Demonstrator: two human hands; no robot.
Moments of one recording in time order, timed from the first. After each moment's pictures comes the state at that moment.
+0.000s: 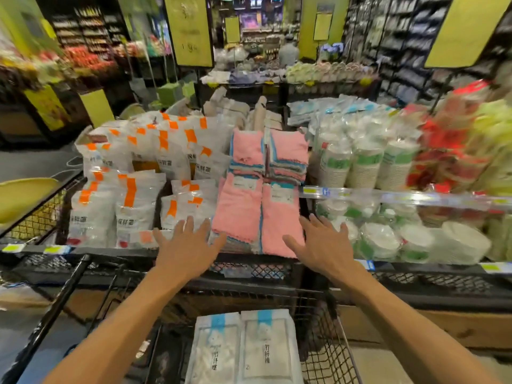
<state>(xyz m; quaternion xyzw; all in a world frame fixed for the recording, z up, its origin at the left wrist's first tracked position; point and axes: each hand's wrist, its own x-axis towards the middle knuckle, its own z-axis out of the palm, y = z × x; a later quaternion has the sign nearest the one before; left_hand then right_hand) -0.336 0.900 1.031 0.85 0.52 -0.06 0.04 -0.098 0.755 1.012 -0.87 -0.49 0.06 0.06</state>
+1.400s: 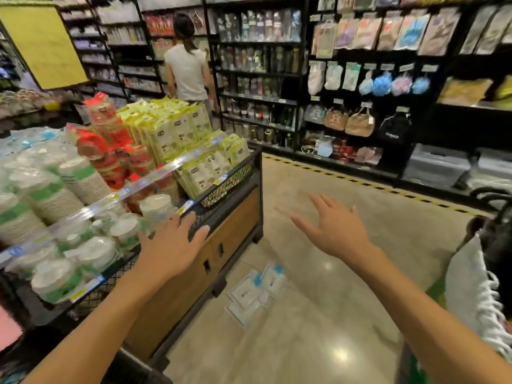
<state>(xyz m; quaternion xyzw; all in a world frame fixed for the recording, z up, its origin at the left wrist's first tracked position) -0.043 0.439 1.066 1.00 -0.01 -0.03 0.08 -0.059 0.114 1.078 -0.99 0.04 -0.03 0.14</state>
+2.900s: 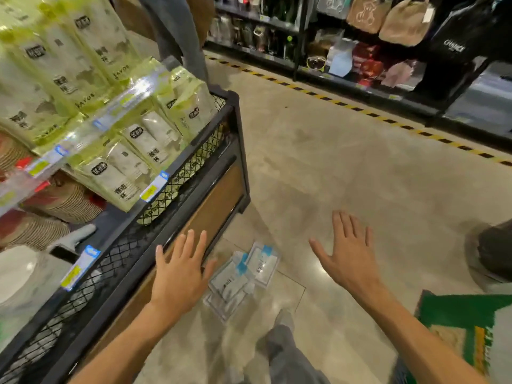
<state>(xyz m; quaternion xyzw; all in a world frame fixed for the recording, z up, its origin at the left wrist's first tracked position) 0.370 0.309 0.825 0.98 -0.07 -0.16 -0.05 0.356 -0.033 0.820 -0.99 0.11 0.07 0.10</state>
